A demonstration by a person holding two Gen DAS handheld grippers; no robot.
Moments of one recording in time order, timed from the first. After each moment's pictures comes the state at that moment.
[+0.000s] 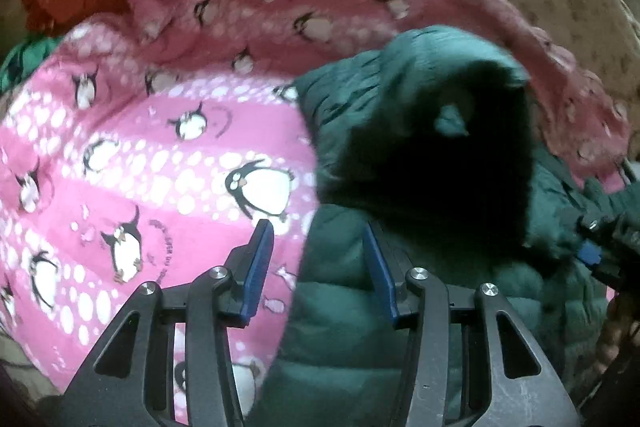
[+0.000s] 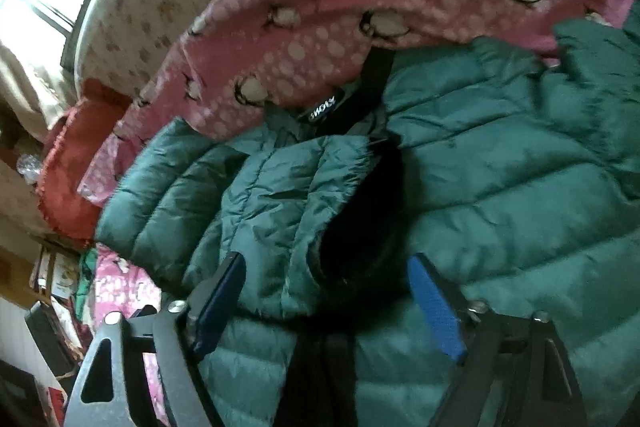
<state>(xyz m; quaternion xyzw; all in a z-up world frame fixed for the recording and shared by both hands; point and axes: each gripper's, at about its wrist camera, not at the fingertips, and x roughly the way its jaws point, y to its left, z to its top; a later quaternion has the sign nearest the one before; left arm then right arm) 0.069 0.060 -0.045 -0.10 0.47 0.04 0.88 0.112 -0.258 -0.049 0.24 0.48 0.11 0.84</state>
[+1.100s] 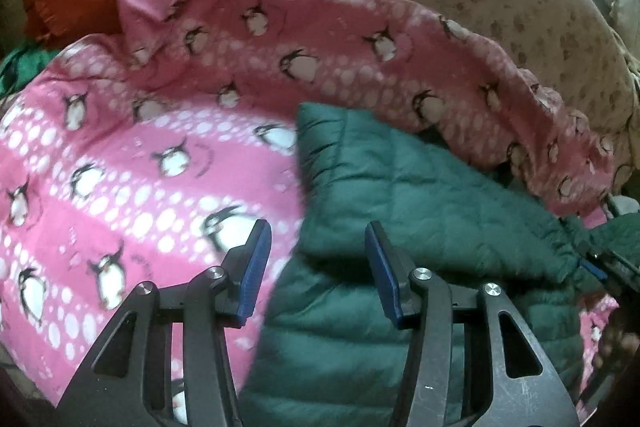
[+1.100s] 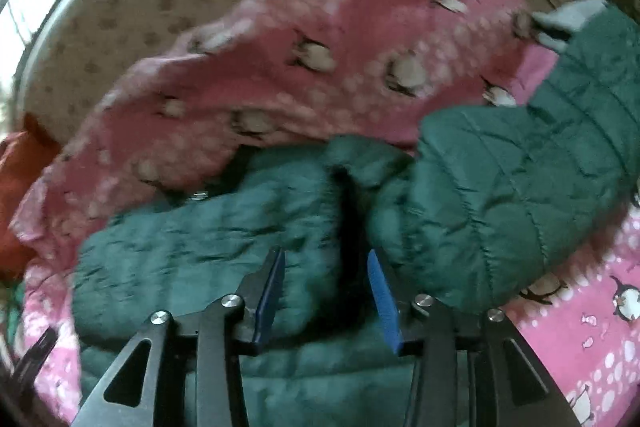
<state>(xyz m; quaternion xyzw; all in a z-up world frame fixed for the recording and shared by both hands) 0.091 0.048 -0.015 -0.13 0.42 0.03 0.90 0.109 -0.358 -0.028 0.16 0.42 -0.02 0.89</state>
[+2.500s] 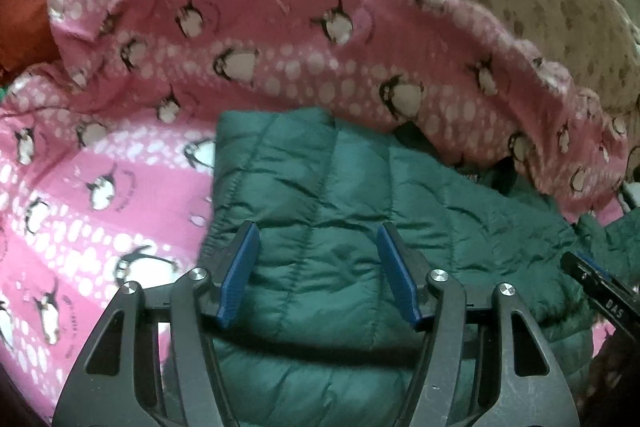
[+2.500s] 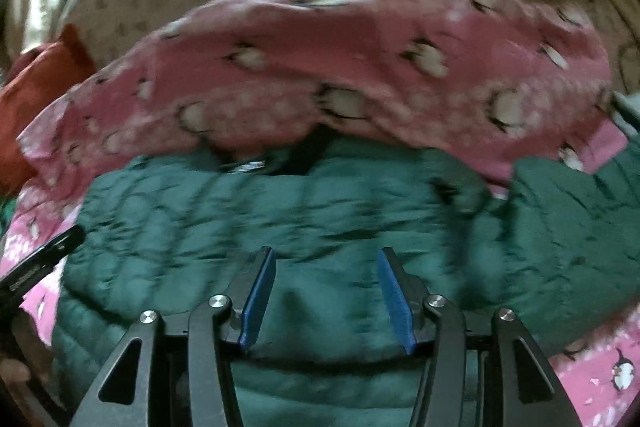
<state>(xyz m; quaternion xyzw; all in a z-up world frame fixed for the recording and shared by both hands) 0.153 -0.007 -0.042 -0.10 0.44 0.02 0.89 0.147 -0.308 -0.030 0.05 0.43 0.03 0.90</state>
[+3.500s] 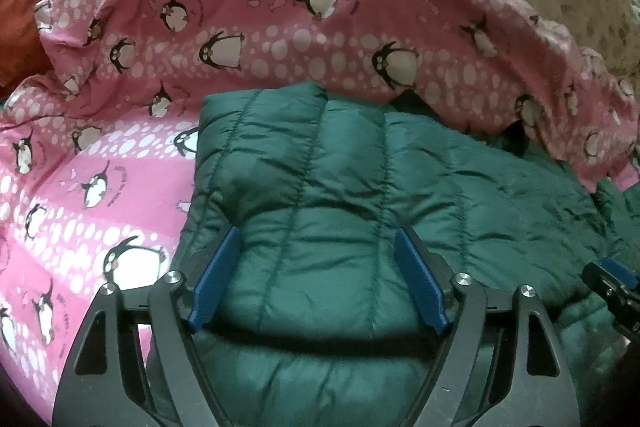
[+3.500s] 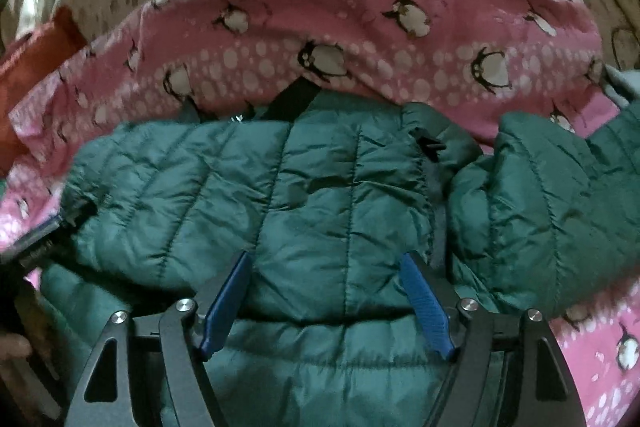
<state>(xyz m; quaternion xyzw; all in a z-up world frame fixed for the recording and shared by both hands) 0.143 -0.022 -0.053 -0.06 0.44 0.02 0.90 0.122 -0.310 -0.046 0.05 0.45 0.03 0.89</state>
